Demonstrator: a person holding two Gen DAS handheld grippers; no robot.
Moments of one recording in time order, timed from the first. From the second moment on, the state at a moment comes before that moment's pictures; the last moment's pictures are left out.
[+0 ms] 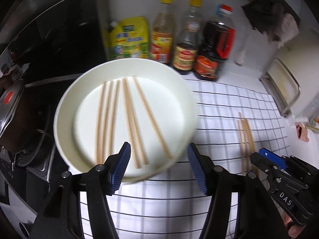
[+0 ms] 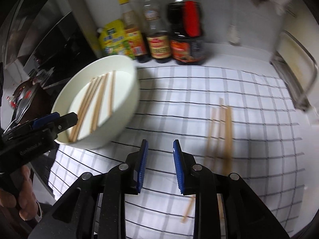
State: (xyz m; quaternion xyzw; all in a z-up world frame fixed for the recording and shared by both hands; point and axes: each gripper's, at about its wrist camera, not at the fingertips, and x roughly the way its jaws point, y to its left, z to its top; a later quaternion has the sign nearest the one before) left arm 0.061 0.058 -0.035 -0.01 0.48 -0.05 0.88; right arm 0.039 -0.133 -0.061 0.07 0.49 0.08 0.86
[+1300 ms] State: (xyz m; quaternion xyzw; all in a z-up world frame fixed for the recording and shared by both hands) left arm 0.054 -0.073 -0.130 0.03 0.54 -0.11 0.83; right arm 0.019 -0.237 -0.157 0.08 0.53 0.02 0.84
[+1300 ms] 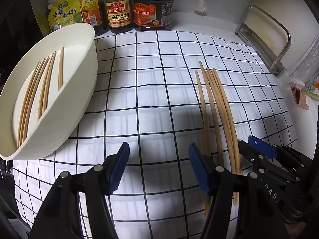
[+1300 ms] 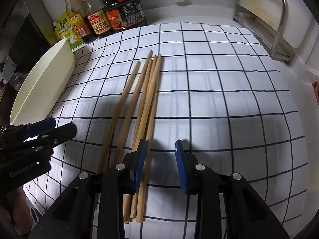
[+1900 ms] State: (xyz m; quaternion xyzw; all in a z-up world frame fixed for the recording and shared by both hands) left arm 0.062 -0.093 -0.146 0.03 0.54 -0.12 0.83; right arm 0.020 -0.248 -0.161 0.05 0.51 0.01 0.86
